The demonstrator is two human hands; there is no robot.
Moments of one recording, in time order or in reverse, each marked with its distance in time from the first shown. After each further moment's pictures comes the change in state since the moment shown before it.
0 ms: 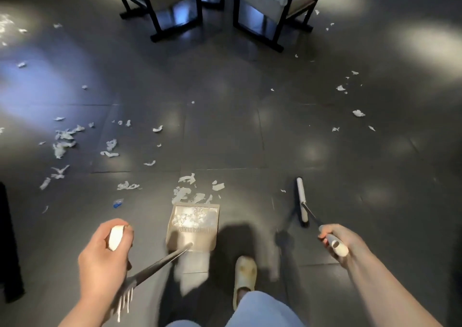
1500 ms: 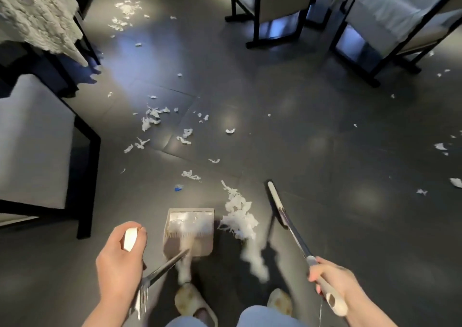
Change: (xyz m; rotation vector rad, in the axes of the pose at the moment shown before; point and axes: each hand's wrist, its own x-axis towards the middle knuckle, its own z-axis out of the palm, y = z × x) left_hand 0.068 -0.074 -0.120 -0.135 0.306 -0.201; right_hand -0.115 0.002 0.212 -0.339 -0.233 -0.079
